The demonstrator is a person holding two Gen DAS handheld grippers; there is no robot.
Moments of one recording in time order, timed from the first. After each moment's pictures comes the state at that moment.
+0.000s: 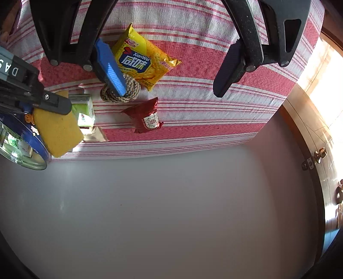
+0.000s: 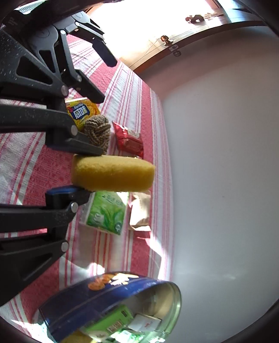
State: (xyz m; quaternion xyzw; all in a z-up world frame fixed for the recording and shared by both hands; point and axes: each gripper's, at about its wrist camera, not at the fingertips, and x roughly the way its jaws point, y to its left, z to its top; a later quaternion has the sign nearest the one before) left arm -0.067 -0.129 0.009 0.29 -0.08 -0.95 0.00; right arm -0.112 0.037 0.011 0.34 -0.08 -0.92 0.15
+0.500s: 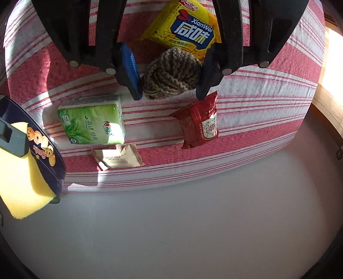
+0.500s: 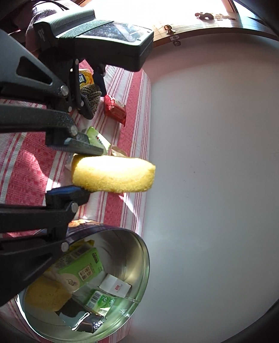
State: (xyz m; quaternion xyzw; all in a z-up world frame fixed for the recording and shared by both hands) left arm -0.120 -0.073 -0.022 0.39 -0.12 -0.91 -0.06; right arm -0.096 0.078 0.030 0.29 -0.01 -0.95 0.09
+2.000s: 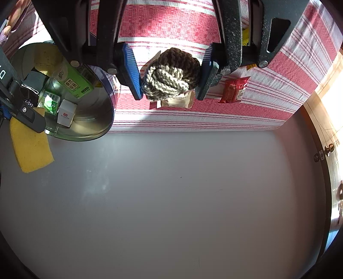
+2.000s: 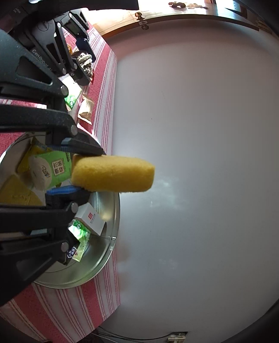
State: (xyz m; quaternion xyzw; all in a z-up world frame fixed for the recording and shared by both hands) left arm -0.060 0.033 0.046 0.25 -0.04 -0.97 -0.01; right arm -0.062 0.204 0.064 0.19 -0.04 -0.98 0.02
